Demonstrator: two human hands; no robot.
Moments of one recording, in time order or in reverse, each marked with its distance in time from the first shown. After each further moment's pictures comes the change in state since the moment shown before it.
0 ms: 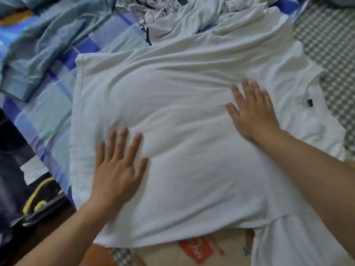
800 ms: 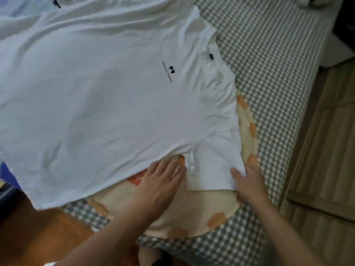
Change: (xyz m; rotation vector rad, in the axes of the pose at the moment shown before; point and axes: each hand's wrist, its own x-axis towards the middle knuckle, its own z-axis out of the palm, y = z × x) left_hand -0.158 0.176 0.006 -0.191 0.096 0.850; right_hand -0.386 0.060 0.001 0.704 -0.121 0.973
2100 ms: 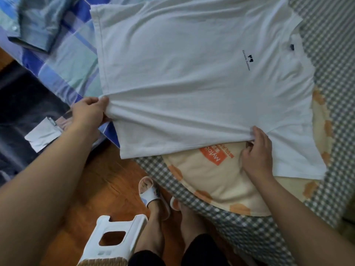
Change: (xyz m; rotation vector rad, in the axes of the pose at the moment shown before) left_hand -0.131 -0.293 -0.112 -1.109 0.543 -1.449; right_hand -0.056 -0.100 0.128 -0.067 0.139 -0.526
